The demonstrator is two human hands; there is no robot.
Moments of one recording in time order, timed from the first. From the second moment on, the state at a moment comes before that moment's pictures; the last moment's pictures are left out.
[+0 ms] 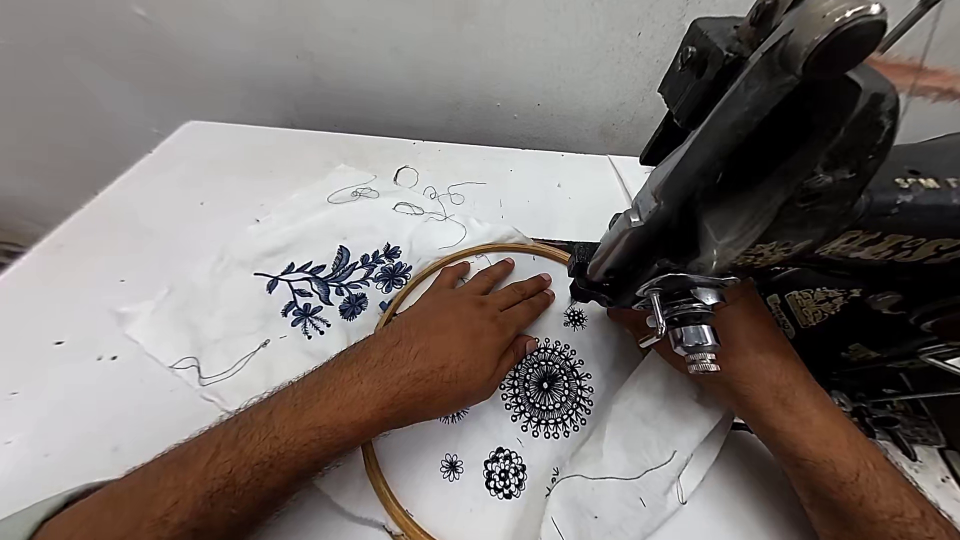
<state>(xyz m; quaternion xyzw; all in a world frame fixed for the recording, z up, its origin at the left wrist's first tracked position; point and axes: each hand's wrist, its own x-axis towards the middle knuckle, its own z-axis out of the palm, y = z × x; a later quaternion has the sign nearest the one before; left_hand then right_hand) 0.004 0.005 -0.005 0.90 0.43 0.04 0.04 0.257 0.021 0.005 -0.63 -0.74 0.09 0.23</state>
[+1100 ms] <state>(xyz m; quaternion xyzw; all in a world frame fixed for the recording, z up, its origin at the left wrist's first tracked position) 0.004 0.006 -0.004 0.90 0.43 0.04 0.04 0.260 0.022 0.002 -0.60 -0.75 0.08 0.25</state>
